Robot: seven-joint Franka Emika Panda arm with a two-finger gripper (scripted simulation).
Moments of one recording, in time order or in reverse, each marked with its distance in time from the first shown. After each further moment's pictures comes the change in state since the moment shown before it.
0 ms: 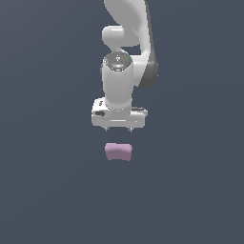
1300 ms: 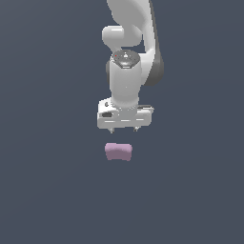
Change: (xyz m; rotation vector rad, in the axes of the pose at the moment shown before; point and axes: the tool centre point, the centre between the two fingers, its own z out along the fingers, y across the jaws) arm 0.007 -0.023 -0.007 0.012 0.023 -0.122
